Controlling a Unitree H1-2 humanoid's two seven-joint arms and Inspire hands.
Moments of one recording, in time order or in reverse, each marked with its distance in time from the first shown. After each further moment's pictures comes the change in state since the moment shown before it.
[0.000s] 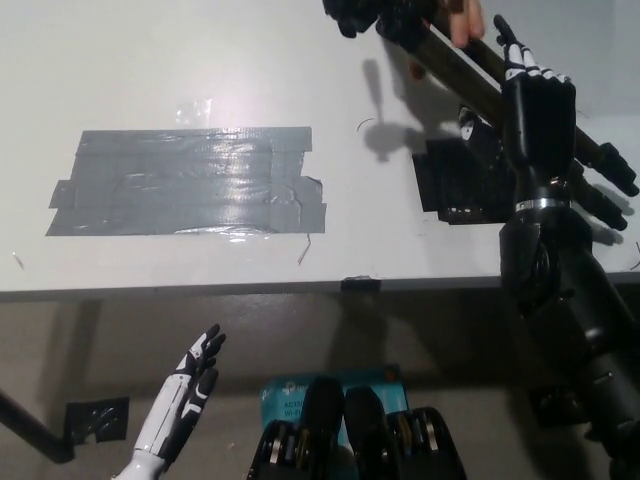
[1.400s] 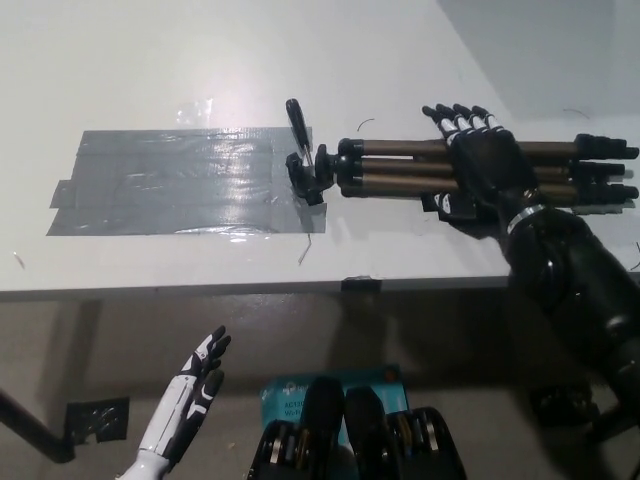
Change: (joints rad) left_arm -0.002 0.000 -0.011 0.001 0.006 0.008 -0.002; right_arm -0.039 -0.114 0.217 0.062 0.108 -0.055 0.467
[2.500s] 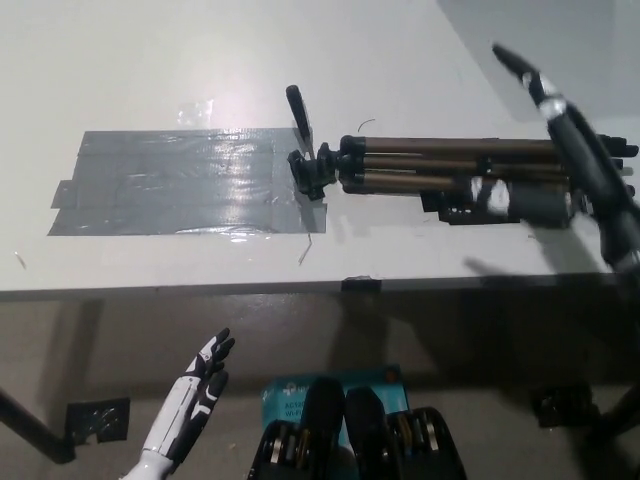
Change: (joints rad) left_arm -0.001 0.000 -0.012 0.003 0.000 0.013 0.000; right_arm 0.379 -0.094 -0.268 -0.938 0.635 0.144 0.228
